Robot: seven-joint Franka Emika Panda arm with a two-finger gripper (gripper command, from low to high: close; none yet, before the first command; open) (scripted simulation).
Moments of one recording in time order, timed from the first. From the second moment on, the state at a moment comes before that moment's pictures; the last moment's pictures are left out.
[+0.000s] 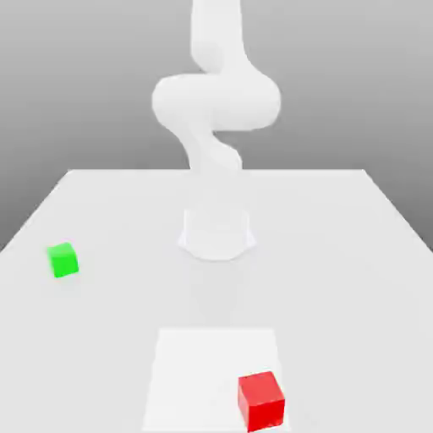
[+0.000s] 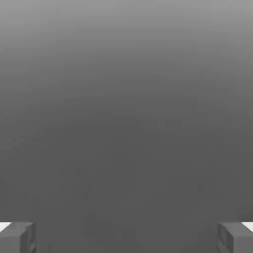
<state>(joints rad) 0.01 -0.71 0.00 -2.32 0.00 2.33 0.79</state>
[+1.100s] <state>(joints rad) 0.09 0.38 0.03 -2.45 -0.03 2.83 0.68</state>
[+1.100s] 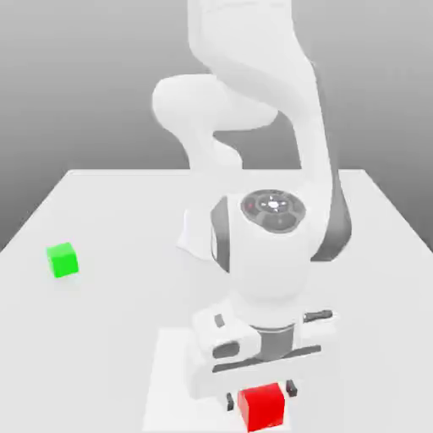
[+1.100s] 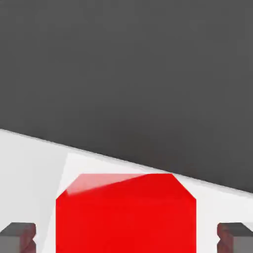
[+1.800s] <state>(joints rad) -0.27 0.01 -0.28 -2.66 -0.11 2.68 1.16</state>
